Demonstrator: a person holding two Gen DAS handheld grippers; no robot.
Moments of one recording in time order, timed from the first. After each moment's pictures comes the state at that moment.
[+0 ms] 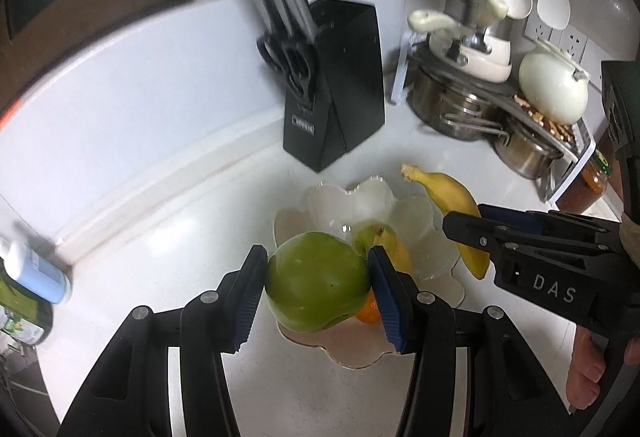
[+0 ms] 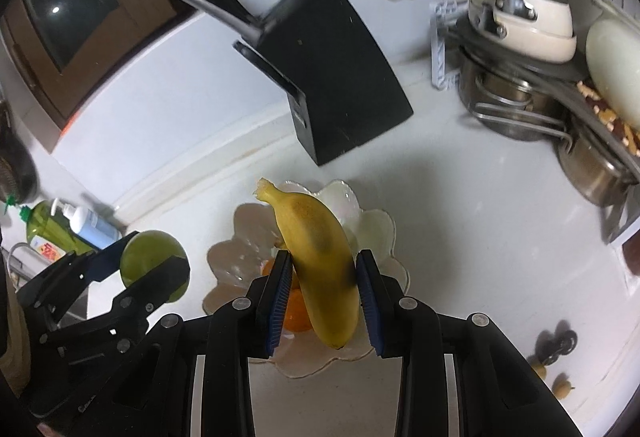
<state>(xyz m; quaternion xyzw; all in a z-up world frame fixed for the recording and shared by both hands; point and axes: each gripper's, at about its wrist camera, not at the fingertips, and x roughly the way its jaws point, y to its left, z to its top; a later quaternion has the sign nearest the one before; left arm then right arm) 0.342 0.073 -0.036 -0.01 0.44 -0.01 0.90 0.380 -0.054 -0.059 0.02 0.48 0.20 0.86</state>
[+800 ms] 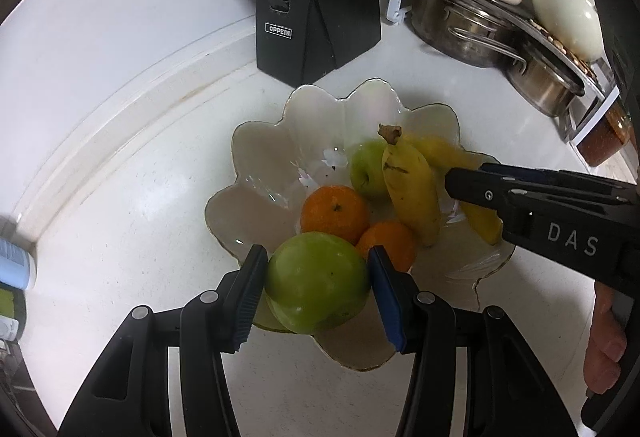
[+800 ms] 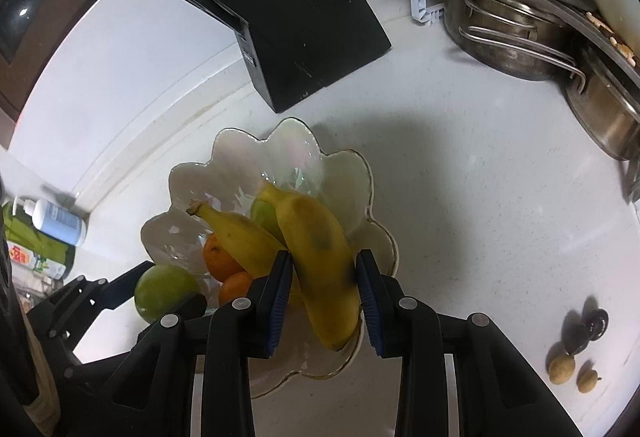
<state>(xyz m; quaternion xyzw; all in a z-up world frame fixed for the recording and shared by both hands) 0.363 0.057 -0.116 0.01 0.52 -0.03 0.85 0.406 -0.053 -0.129 0.02 0.54 0.16 0.83</state>
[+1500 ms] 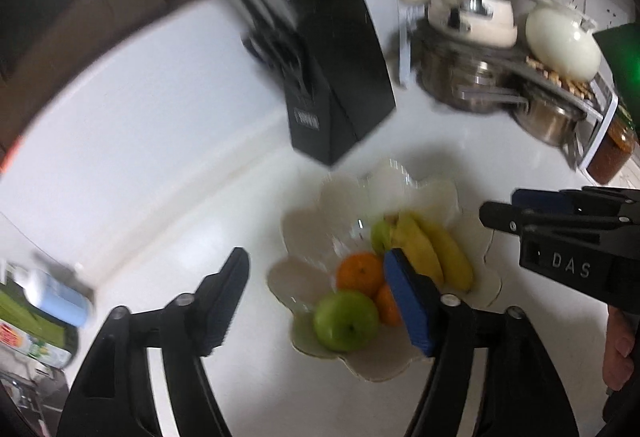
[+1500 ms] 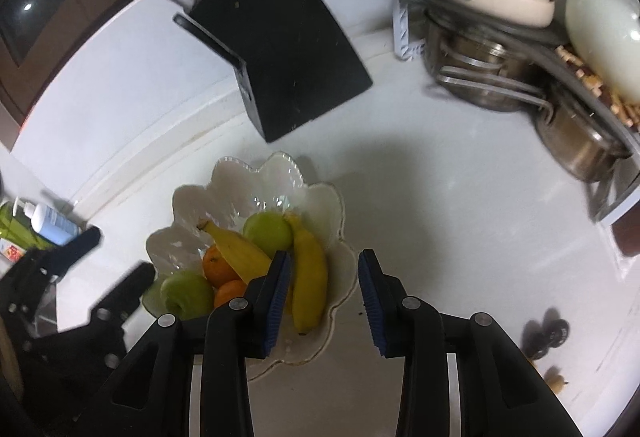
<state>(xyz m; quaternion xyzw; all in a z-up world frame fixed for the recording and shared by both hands) 0.347 0.046 -0.047 0.08 0.42 0.03 0.91 0.392 -0.070 -0.089 0.00 0.49 0.14 0.86</state>
